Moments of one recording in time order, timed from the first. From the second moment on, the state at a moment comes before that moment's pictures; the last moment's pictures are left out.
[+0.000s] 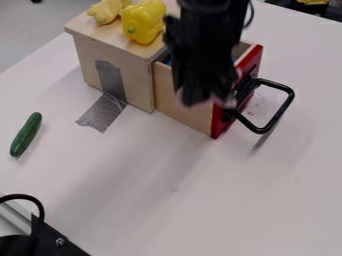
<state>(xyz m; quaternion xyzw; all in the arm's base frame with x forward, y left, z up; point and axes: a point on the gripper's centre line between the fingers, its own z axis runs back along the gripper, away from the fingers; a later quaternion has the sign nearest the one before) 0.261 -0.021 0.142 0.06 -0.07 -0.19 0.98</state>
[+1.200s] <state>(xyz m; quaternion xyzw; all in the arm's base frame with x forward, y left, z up) 0.320 0.004 0.115 0.02 -0.06 -0.04 1.00</state>
